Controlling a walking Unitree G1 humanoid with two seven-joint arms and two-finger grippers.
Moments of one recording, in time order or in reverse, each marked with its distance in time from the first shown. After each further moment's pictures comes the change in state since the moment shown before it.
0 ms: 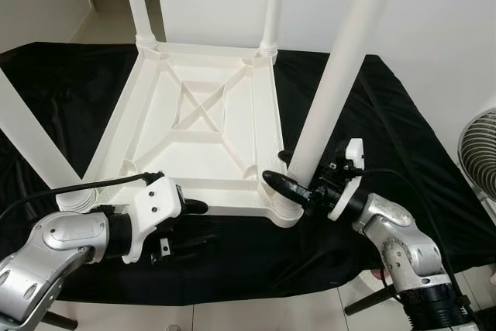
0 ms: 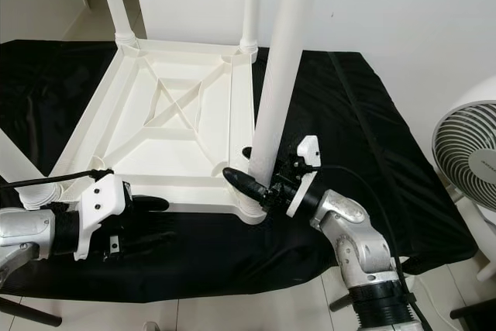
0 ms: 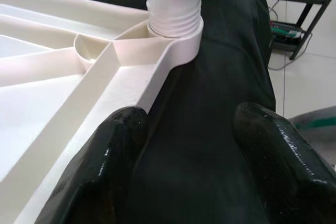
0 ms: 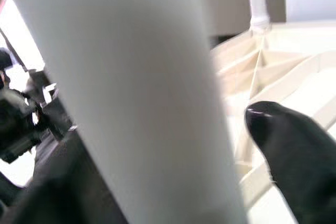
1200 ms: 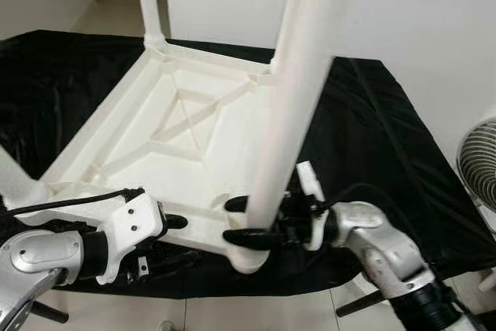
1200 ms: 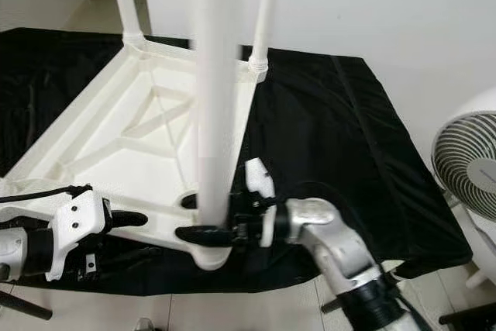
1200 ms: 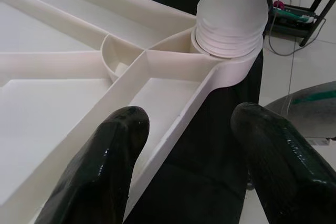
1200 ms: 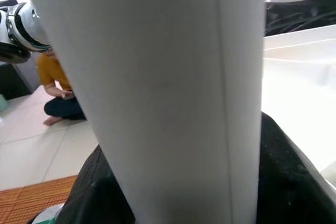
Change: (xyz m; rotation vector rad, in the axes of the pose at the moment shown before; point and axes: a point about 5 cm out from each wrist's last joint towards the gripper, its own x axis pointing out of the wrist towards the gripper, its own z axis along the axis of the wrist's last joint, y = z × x) left arm -0.024 -0.011 -0.006 0.003 0.111 0.029; right arm 0.024 0.049 -0.018 -0.057 0.203 0.502
